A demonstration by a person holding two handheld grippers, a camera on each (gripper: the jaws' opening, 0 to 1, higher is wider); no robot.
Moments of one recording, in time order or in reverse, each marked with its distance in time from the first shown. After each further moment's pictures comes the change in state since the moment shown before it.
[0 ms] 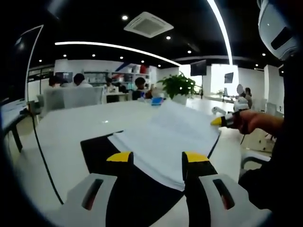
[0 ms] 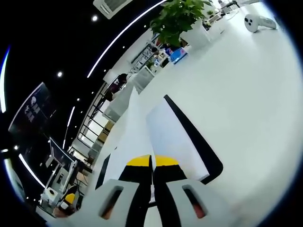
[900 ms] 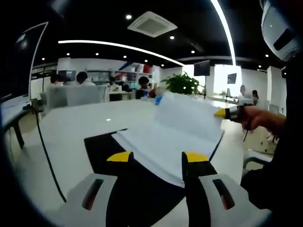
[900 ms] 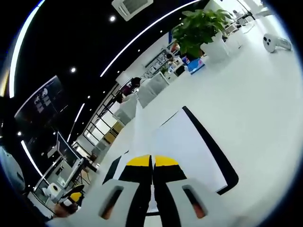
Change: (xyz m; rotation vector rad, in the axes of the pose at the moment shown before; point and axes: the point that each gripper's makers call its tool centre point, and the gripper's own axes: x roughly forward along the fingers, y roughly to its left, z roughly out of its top) left arm -0.002 0.010 -0.004 -0.013 0.005 0.025; right arm -0.001 0.047 0.018 -0.103 -0.055 0.099
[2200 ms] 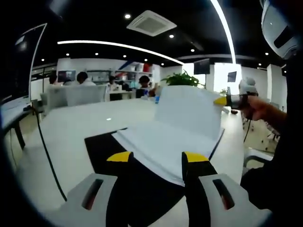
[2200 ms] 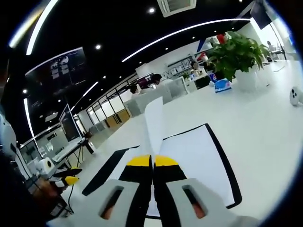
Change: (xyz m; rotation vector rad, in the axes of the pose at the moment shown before) left arm -0.001 -0.002 -0.002 0.008 0.009 0.004; right arm 0.003 0.062 0.006 -0.337 0.030 0.064
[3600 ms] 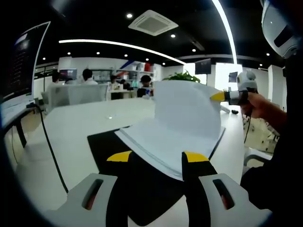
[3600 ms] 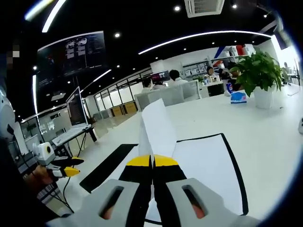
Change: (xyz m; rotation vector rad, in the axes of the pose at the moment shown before) left arm -0.007 0.007 -0.003 -0.007 0.005 0.006; right arm 0.022 0.045 -0.002 -0.172 0.037 0.067
